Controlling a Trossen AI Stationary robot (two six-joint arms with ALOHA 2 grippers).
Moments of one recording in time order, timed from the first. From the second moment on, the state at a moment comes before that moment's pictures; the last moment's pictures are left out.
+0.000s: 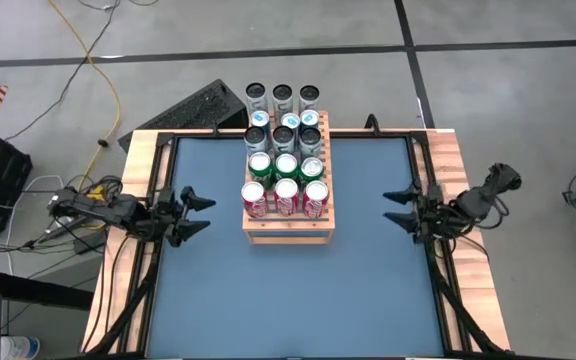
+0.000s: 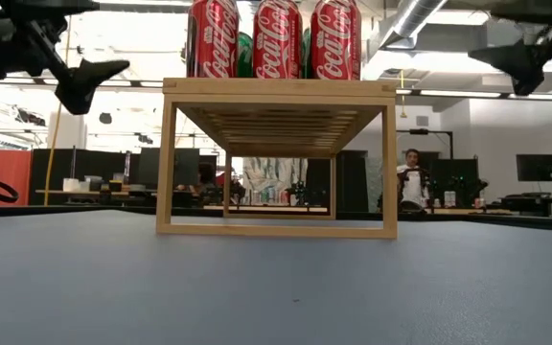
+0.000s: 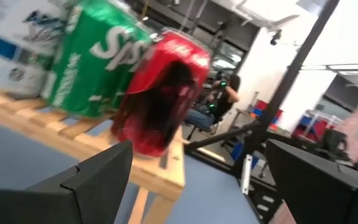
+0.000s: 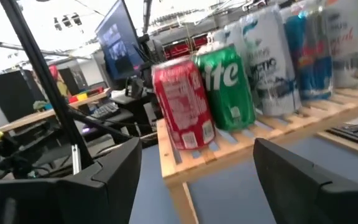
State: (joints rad) left arm -0.24 0.01 0.01 0.30 -0.30 -0.39; right arm 0.61 0.00 0.23 -0.09 0.79 0.24
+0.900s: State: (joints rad) left arm -0.24 0.01 0.01 0.22 -0.19 -0.13; right arm 0.54 0.17 0.01 0.07 0.65 0.16
